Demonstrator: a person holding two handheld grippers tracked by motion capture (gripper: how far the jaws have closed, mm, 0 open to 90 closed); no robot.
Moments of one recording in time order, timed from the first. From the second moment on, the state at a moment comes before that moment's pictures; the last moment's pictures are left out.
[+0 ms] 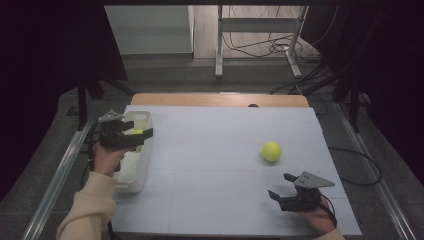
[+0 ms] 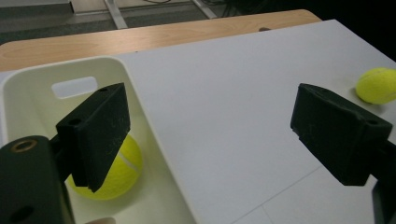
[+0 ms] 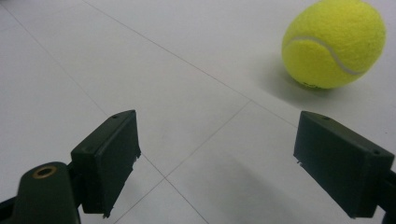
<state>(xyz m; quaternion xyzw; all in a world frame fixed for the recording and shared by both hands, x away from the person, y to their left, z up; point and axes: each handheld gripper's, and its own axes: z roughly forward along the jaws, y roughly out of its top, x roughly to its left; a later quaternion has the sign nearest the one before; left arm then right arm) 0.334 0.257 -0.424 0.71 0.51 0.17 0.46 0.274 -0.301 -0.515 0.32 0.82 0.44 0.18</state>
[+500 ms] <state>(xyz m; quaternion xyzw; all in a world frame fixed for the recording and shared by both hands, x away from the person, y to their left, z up) 0.308 0.234 -0.418 0.73 0.45 0.16 0.50 0.275 -0.303 -0.516 0.33 0.81 0.44 0.18</state>
